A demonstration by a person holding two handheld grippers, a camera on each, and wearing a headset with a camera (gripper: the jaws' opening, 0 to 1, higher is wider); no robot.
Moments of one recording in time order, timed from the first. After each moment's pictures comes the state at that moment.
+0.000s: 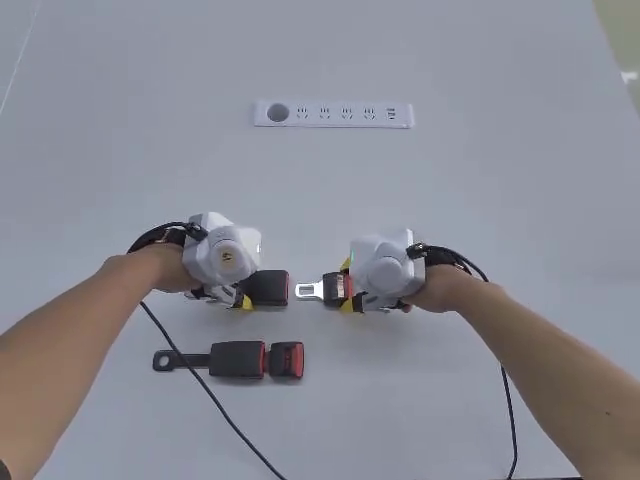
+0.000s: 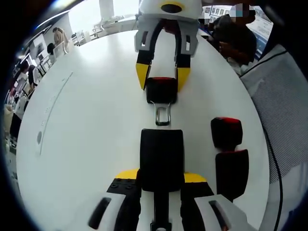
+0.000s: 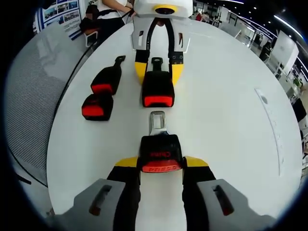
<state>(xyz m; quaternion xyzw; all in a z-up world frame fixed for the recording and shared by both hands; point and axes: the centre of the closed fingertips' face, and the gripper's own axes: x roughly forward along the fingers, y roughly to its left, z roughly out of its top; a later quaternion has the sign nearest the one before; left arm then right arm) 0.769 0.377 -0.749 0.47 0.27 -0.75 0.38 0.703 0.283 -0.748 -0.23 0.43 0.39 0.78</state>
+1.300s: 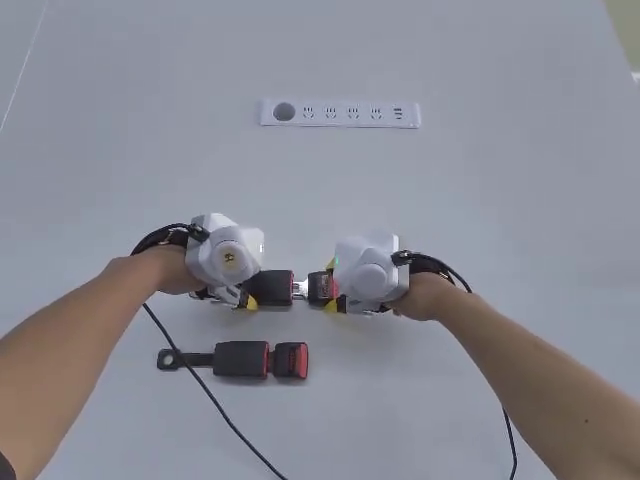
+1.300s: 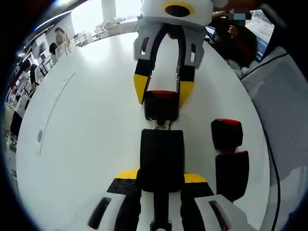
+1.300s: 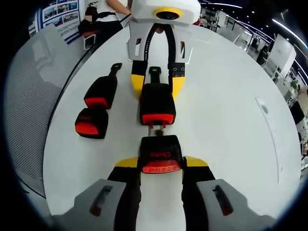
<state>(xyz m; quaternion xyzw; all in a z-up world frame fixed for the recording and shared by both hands) 0.768 0.376 -0.749 0.46 0.27 -0.75 0.39 0.720 0.306 -0.747 -0.23 0.41 0.38 0.80</state>
